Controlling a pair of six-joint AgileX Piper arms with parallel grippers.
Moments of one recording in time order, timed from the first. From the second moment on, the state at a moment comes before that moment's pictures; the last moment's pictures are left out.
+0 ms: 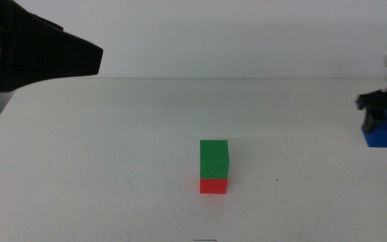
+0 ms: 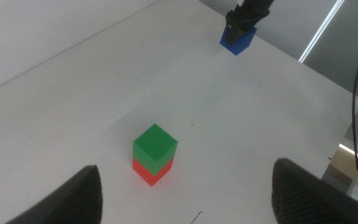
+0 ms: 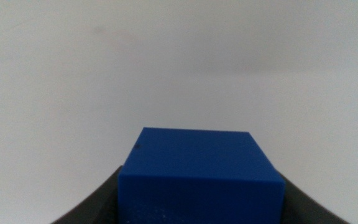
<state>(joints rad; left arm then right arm) 0.03 1.03 -1.31 -0.88 1.24 0.79 -0.06 1.87 -1.53 -0.01 1.08 -0.01</state>
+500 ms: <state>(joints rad) 0.03 1.03 -1.31 -0.88 1.24 0.79 0.39 1.78 -1.63 -0.10 1.22 0.49</state>
